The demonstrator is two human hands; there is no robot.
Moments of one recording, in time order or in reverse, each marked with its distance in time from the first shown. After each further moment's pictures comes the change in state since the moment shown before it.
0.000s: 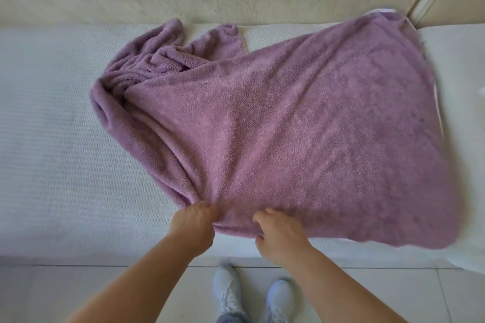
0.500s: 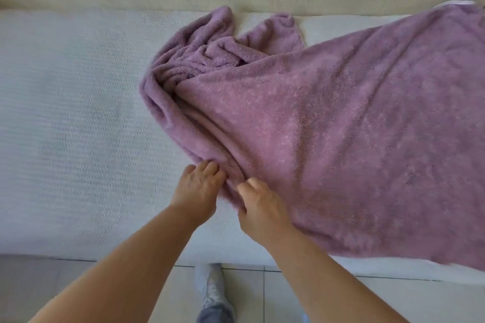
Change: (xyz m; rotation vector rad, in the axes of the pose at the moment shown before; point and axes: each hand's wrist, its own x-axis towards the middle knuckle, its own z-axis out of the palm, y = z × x) left_hand 0.044 -0.143 -0.020 0.034 0.417 0.219; right_hand 0.096 -0.143 0.004 0.130 0.260 -0.121
